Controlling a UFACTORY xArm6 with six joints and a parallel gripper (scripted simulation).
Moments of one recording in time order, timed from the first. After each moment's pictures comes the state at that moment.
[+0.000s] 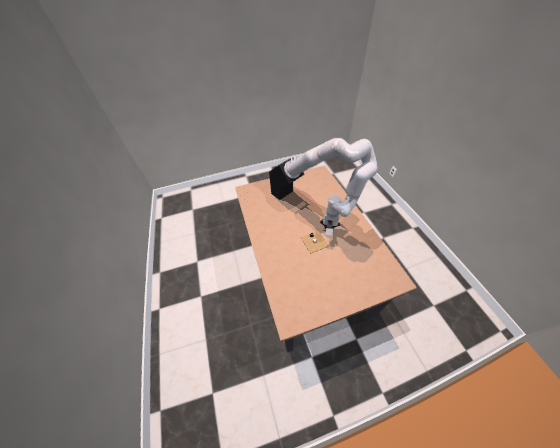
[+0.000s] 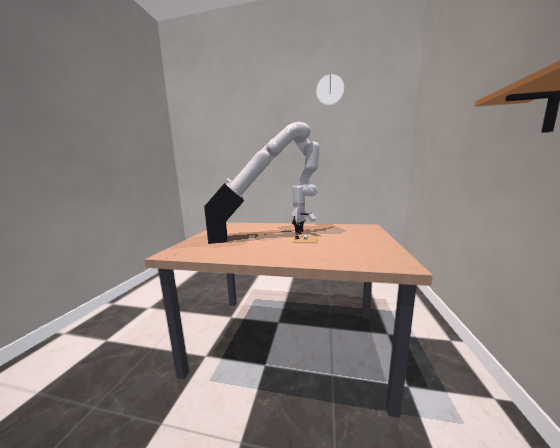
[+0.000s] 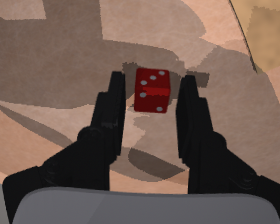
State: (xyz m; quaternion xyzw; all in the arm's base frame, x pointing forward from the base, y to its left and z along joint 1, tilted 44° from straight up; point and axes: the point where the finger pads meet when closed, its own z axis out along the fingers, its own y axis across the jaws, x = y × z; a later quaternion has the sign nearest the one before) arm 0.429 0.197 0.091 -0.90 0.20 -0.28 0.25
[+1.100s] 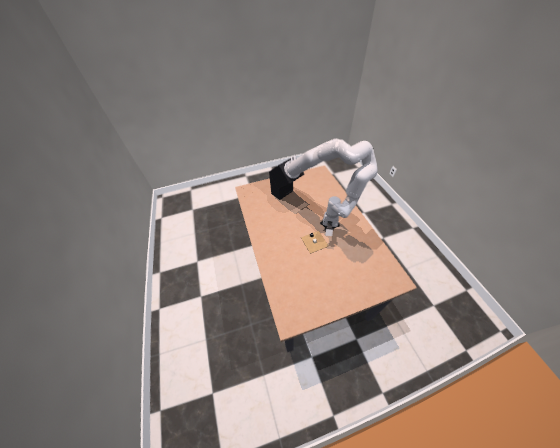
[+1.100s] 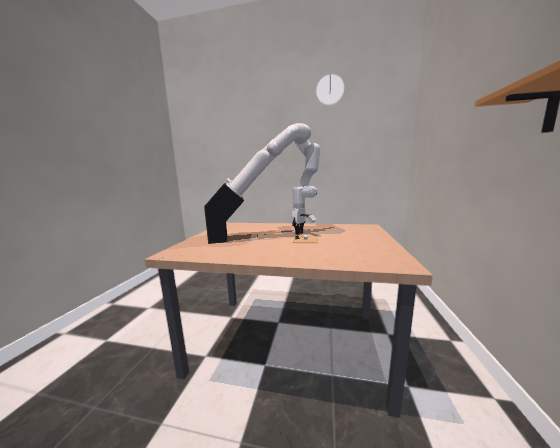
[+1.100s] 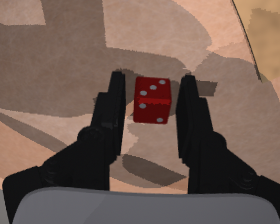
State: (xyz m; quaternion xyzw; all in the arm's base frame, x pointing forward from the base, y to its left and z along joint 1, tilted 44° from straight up) arm 0.434 0.200 0.085 -0.90 0.20 -0.28 0.25
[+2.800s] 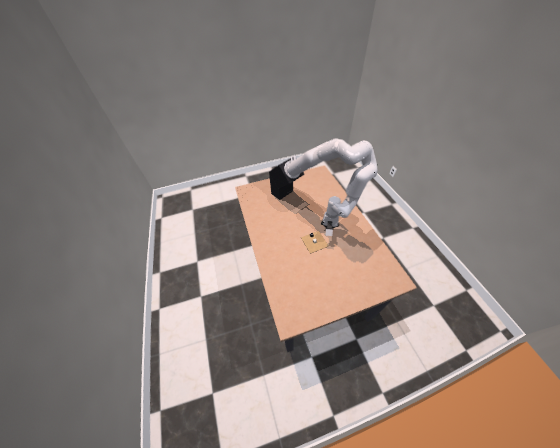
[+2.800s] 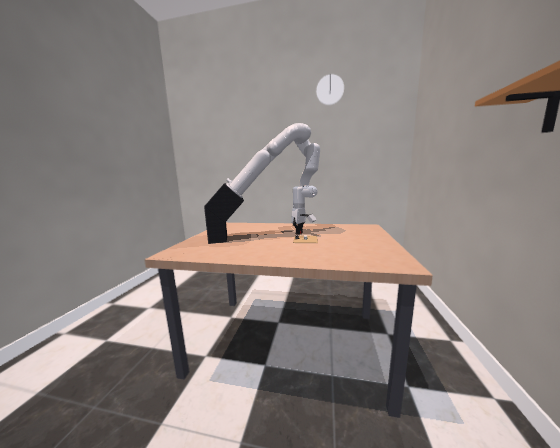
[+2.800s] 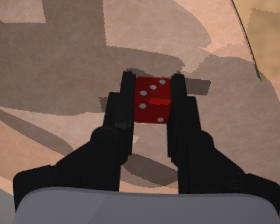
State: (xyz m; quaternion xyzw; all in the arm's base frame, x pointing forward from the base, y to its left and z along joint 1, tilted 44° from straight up) arm 0.434 0.200 0.086 -0.90 0.20 -0.28 0.25
